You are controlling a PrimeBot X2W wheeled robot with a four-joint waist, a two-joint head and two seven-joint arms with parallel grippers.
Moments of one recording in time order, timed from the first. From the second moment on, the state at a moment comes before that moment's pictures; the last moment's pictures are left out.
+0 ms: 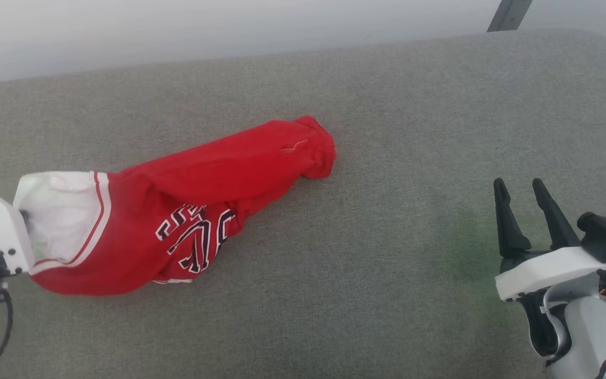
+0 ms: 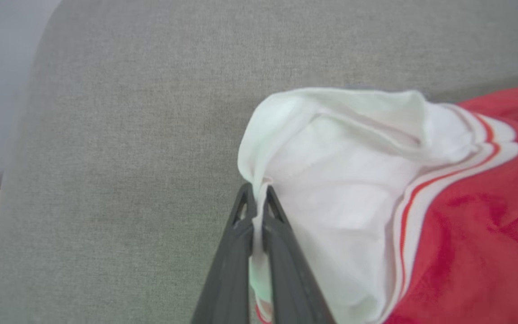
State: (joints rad) left arm -0.52 0.74 -0.32 0.49 -0.85 0.11 0.50; right arm -0.27 -0.17 0.02 0.36 0.41 0.13 -0.25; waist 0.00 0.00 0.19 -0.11
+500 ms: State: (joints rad) left arm -0.56 0.68 -0.36 0.59 -0.85 0.03 0.44; right arm -0.25 -0.17 0.02 0.36 0.41 0.13 -0.25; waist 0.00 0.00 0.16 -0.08
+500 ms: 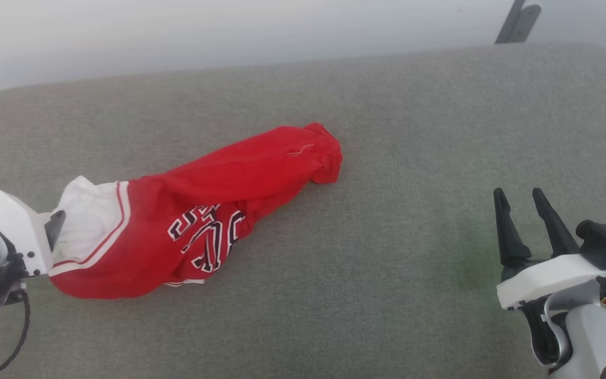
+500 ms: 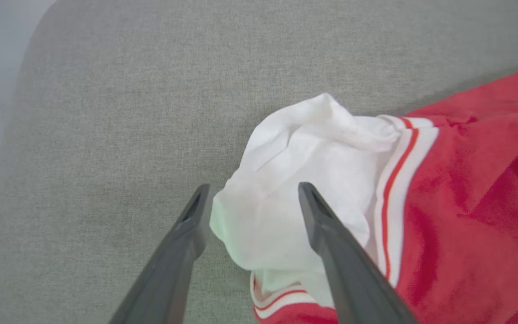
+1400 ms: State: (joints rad) left arm -0.18 0.67 -0.25 0.26 -0.79 0.03 -0.19; right arm -0.17 -0.19 0.01 0.30 0.39 0.13 -0.18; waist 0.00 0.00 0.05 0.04
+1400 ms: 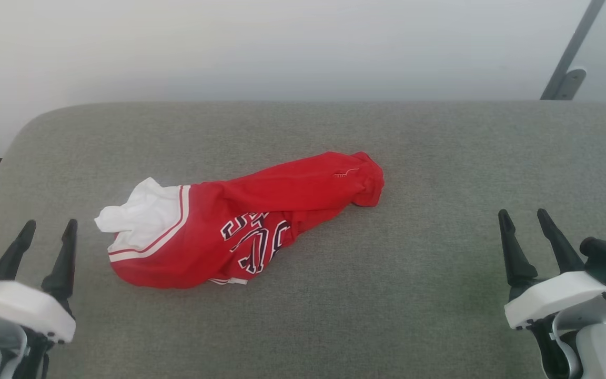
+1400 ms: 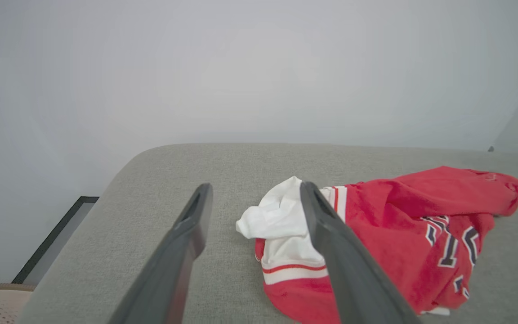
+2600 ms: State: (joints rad) left arm -0.05 0.14 0.10 0.15 -0.47 -0.12 -0.26; right arm -0.47 -0.31 0.43 0.38 0.50 0.13 0.30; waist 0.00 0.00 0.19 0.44
